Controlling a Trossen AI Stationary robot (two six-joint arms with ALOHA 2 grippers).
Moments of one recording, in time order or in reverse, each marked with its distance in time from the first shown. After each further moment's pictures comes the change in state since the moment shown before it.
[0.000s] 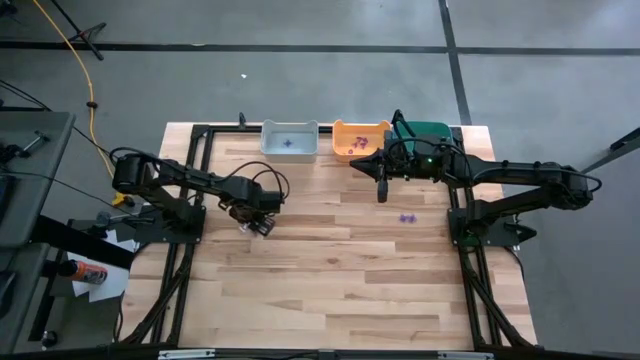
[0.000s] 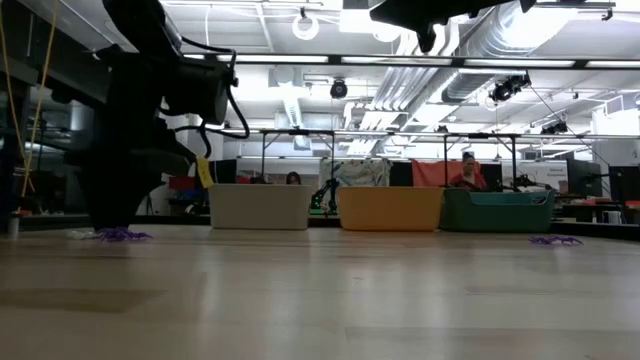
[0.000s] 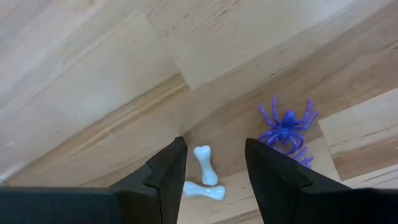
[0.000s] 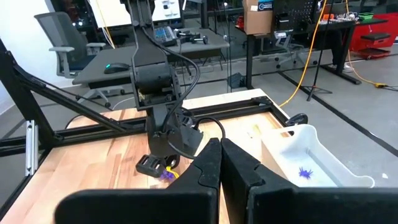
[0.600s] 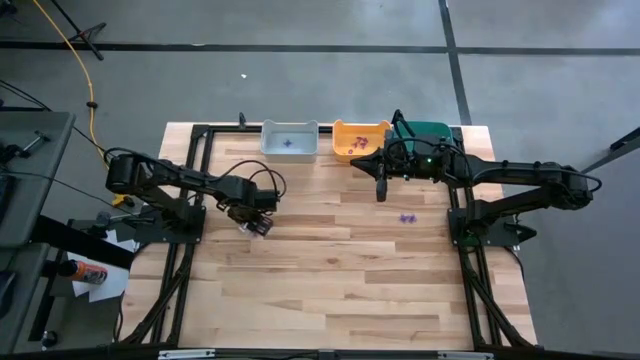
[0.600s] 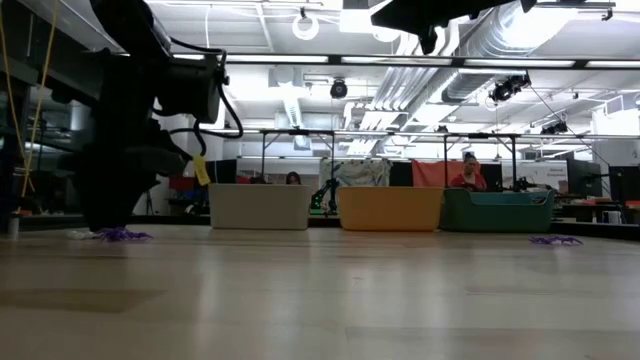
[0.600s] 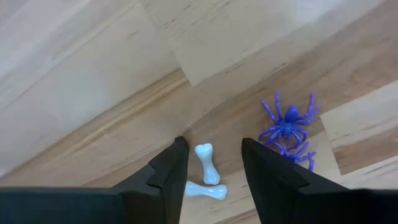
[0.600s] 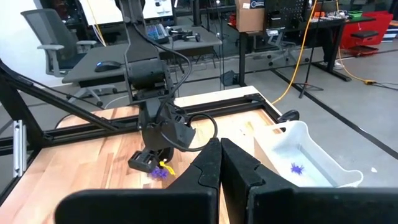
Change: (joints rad) left arm 0.006 -0.027 -0.082 0.051 0.043 0.006; right arm 0.000 0.000 0.000 -0.012 0.031 -0.001
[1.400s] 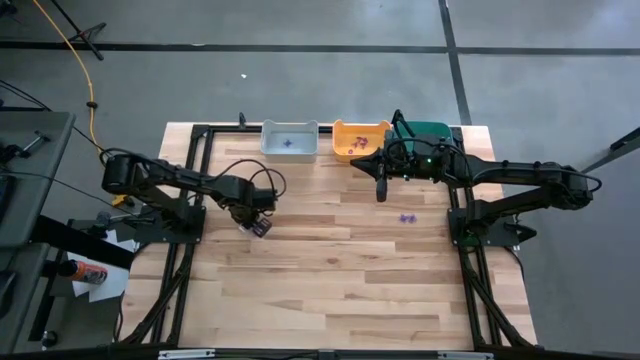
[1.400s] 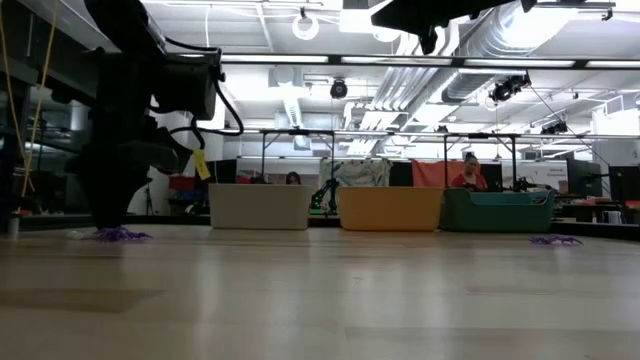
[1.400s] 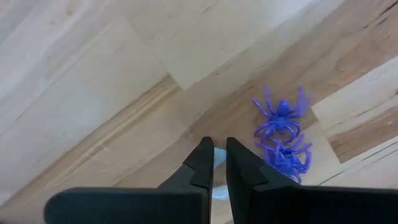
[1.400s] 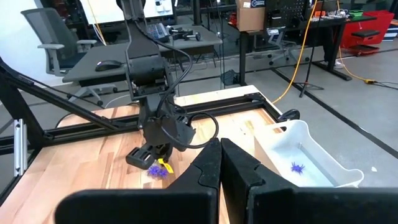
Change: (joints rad) left arm 0.023 -0.054 -0.006 0.018 -0.020 0.117; right arm 0.000 0.000 0.000 -0.003 -0.001 0.001
